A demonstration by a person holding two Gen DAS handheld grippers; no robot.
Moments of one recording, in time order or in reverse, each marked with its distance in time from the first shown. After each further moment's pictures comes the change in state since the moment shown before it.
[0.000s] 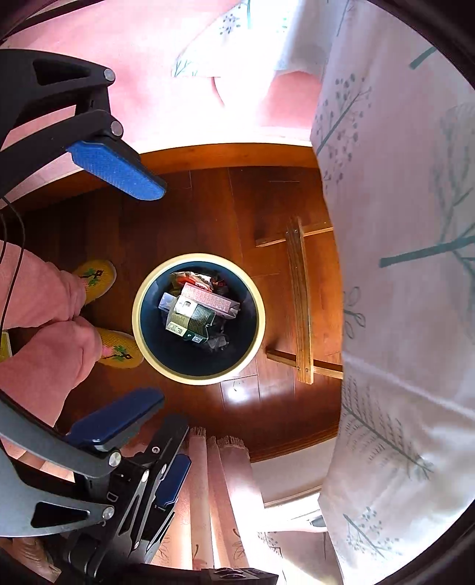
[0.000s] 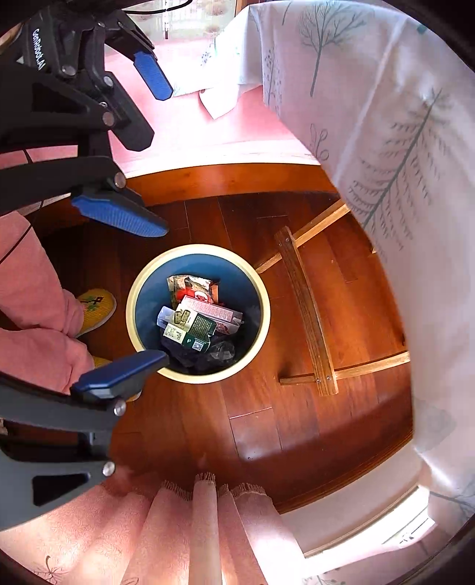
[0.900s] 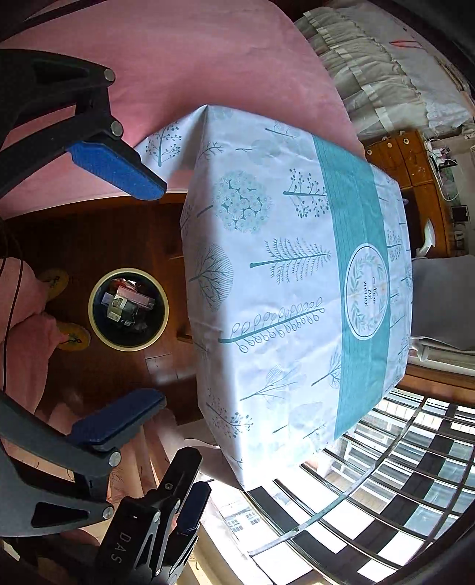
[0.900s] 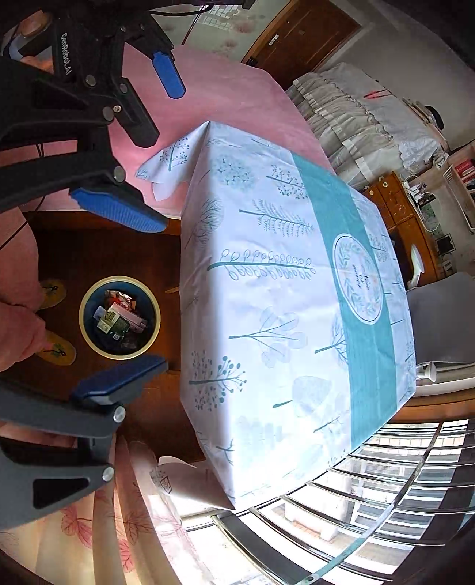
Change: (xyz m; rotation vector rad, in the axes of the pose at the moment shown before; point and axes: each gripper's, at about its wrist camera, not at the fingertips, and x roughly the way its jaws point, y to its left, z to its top) left arm -0.275 -0.006 0.039 0.002 -0.332 0.004; right arm -0.275 0.097 0.037 -0.227 -0.329 -0.020
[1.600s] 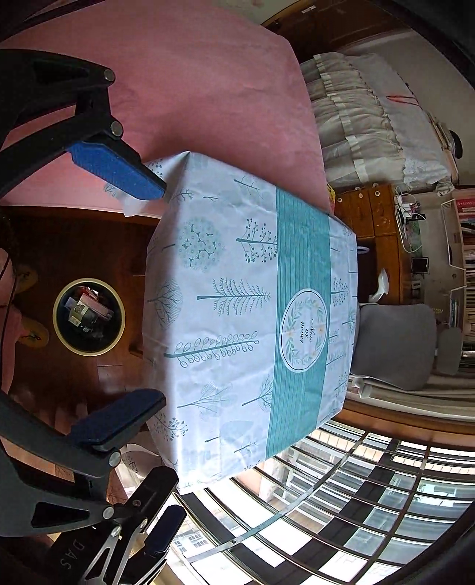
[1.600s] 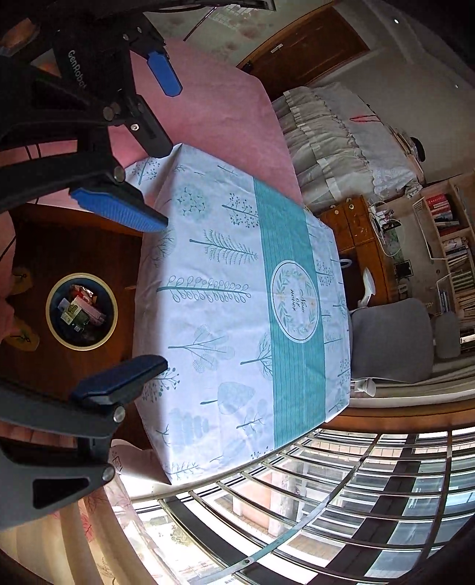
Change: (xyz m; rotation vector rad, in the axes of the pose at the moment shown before) left arm -0.066 0.005 0.007 -0.129 -0.178 0.106; right arm -0.061 0.040 0.016 -0.099 -0.163 -0.029
